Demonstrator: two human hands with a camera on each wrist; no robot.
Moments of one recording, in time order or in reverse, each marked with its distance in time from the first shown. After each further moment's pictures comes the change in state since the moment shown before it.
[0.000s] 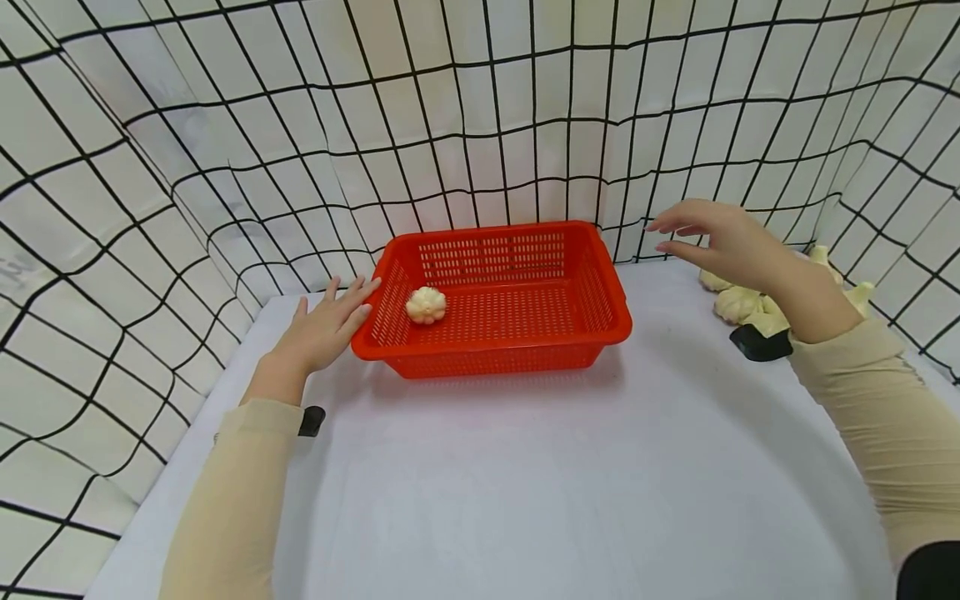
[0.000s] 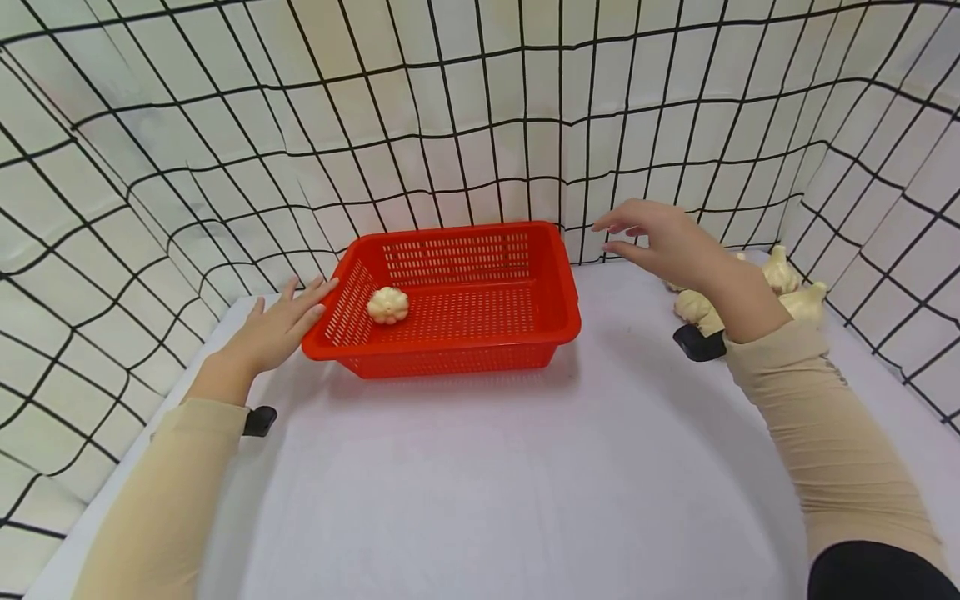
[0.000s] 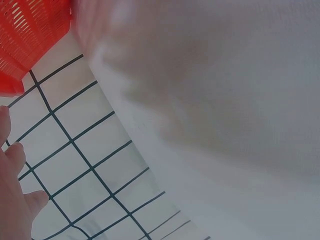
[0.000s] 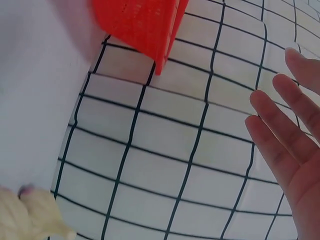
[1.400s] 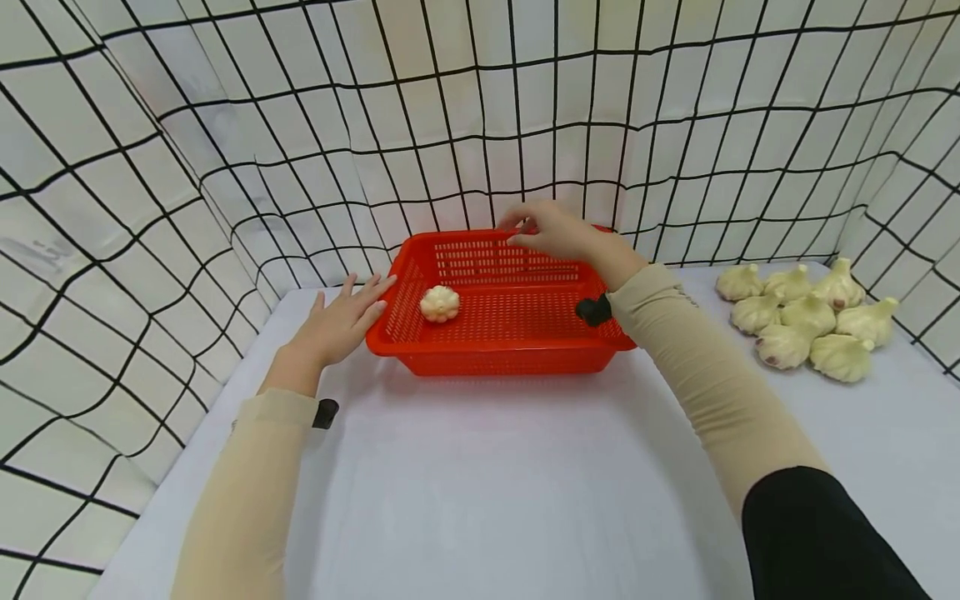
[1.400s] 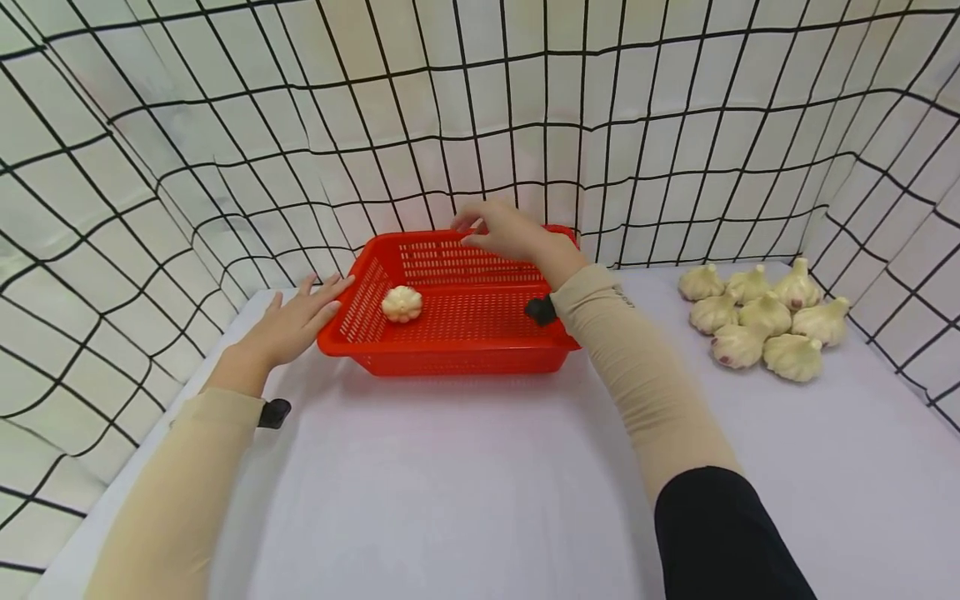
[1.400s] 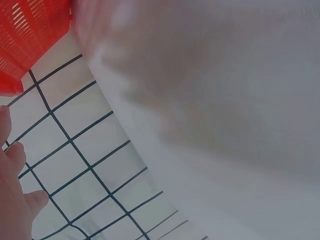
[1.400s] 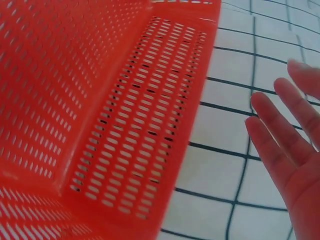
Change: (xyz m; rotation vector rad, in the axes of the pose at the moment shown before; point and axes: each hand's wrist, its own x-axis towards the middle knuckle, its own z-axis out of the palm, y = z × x) left_hand -0.003 -0.001 0.001 -0.003 0.013 -0.010; right_hand 0.159 -0.062 0.113 0.240 -0.312 0.094
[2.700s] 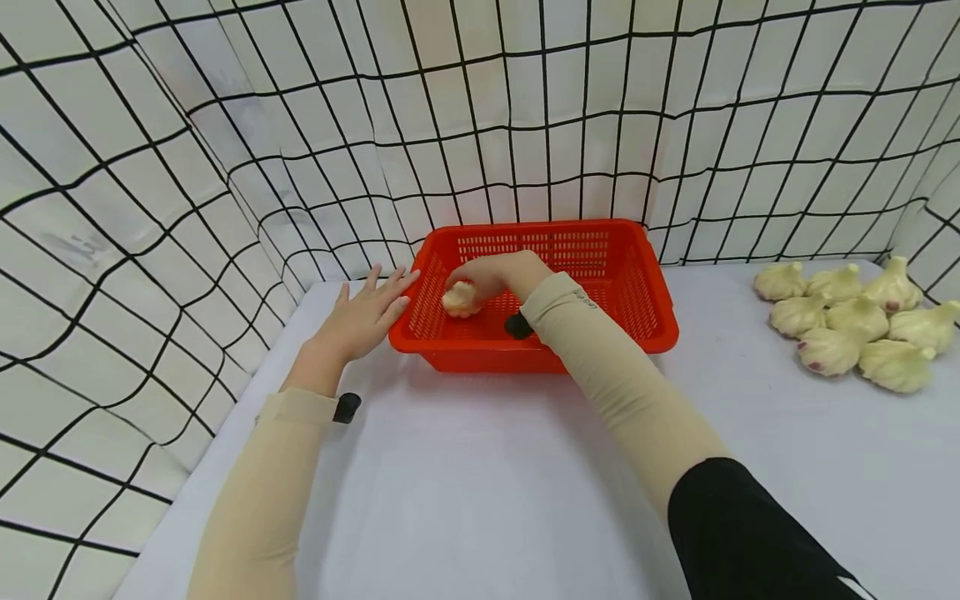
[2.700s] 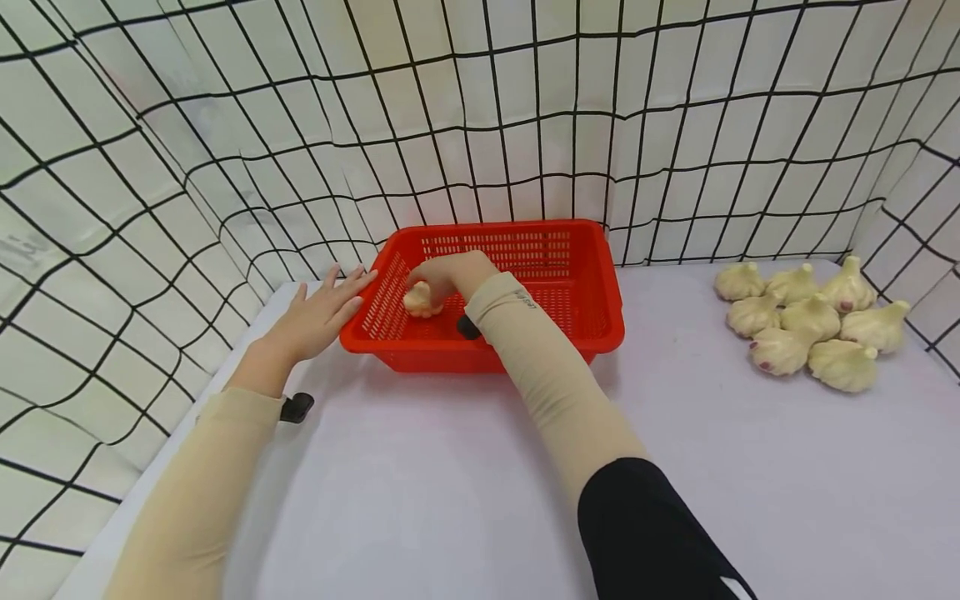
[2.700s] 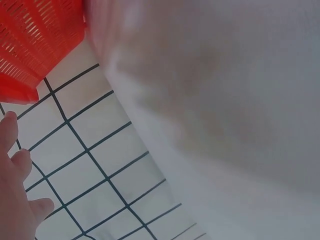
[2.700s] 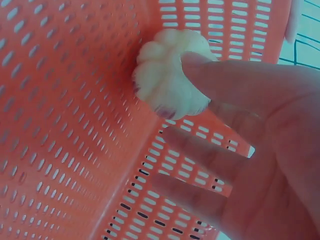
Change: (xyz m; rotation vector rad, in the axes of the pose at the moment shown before) left_hand 0.001 -0.002 -0.002 0.038 0.023 0.025; right_hand 0.076 -0.046 0.091 -0.158 -0.557 0.088
